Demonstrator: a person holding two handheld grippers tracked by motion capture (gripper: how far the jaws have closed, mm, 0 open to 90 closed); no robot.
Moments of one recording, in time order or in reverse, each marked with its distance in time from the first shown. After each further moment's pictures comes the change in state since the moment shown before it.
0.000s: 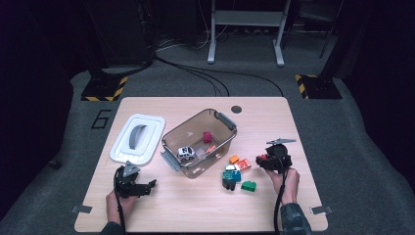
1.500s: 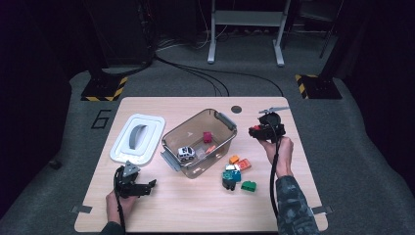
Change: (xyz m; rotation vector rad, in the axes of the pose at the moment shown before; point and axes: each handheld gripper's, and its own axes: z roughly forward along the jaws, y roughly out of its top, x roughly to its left) left arm 0.000 0.000 0.000 -0.001 0.000 -0.001; right arm 0.013 0.097 -0.014 -0.075 0.006 -0.068
